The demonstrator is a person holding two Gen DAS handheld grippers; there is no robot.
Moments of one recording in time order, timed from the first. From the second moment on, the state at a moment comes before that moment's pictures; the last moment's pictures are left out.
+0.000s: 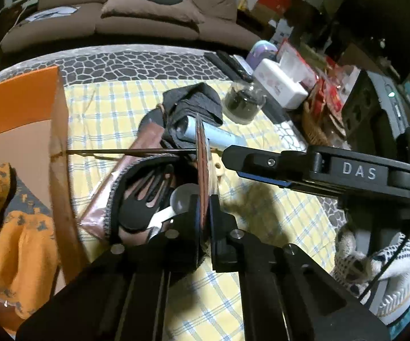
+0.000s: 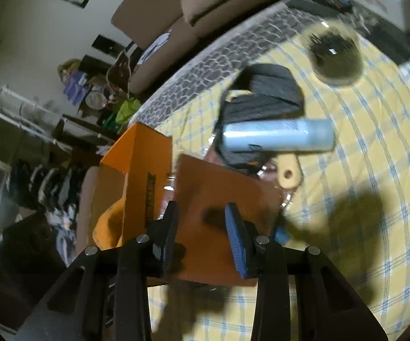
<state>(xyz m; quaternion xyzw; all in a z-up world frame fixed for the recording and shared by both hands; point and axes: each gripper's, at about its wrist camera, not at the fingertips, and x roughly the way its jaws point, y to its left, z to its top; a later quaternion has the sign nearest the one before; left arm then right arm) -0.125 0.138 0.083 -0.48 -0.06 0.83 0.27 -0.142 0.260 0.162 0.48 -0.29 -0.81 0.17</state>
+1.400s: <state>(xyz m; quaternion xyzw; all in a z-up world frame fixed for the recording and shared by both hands) -0.129 0.054 0.110 -0.46 -0.10 0.86 0.22 -0.153 0.226 0.173 0.45 -0.31 -0.82 0.18</state>
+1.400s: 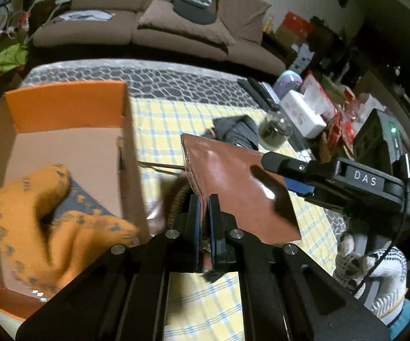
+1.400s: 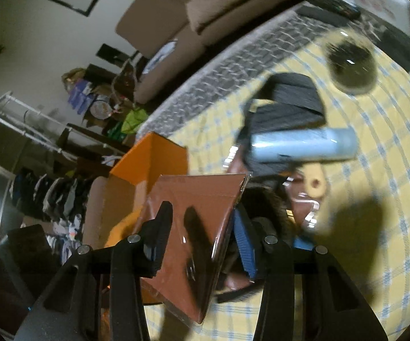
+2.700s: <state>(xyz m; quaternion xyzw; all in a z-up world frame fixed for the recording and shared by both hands) -0.135 -0.068 0.029 -0.57 0.05 0.82 0.06 -0.171 -0.035 0.121 0.53 0.05 -0.82 0.20</state>
